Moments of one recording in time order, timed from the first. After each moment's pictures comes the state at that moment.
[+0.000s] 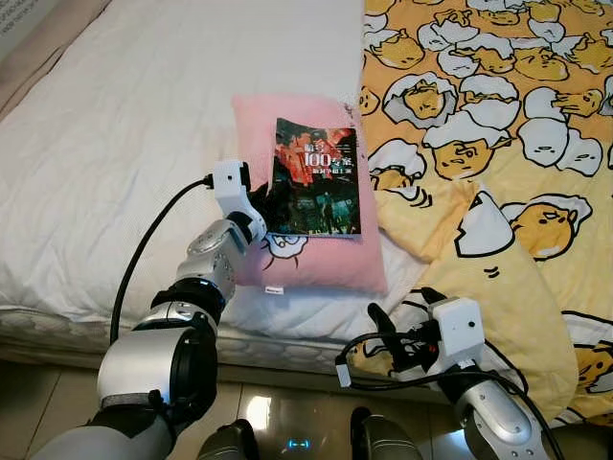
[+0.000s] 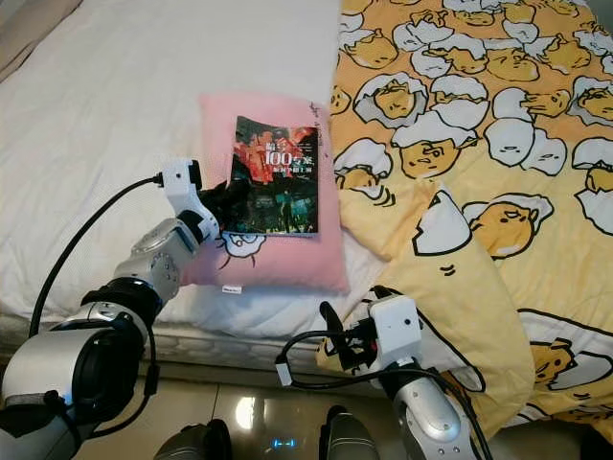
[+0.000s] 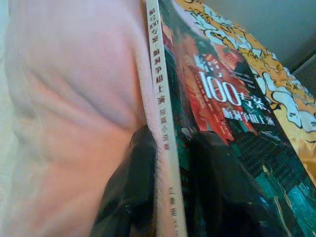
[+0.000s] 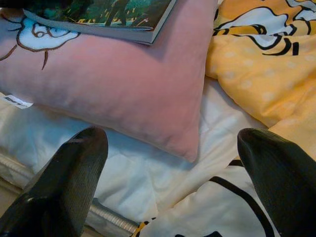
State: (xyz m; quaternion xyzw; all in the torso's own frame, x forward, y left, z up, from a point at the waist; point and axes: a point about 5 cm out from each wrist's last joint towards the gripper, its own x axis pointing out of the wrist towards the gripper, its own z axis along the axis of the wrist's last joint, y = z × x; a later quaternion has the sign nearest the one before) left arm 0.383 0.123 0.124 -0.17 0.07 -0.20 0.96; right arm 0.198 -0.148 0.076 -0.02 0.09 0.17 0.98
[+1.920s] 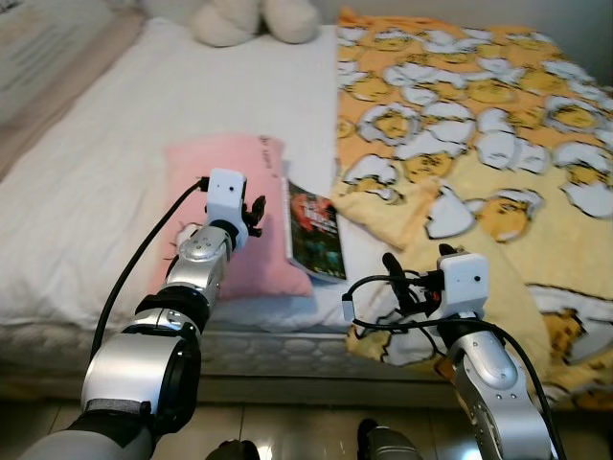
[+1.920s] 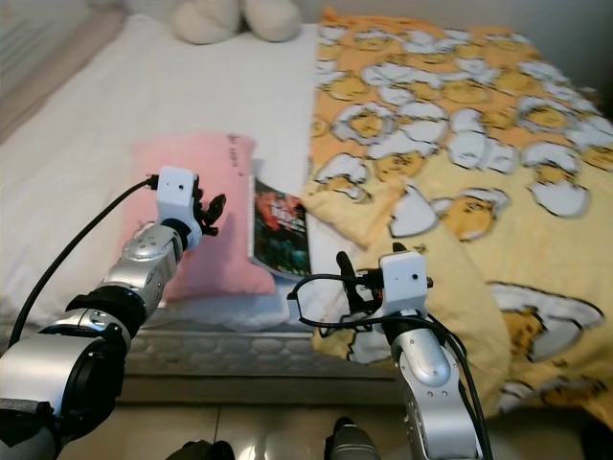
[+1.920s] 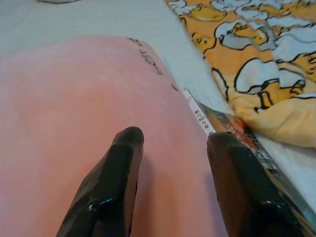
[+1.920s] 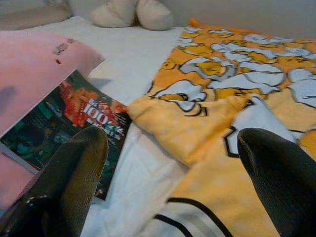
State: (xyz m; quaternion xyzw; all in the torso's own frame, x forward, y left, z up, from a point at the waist) left arm 0.379 0.154 0.108 0.04 0.10 -0.08 0.99; right arm 0.246 -0.156 0.094 -0.04 0.02 0.09 1.00
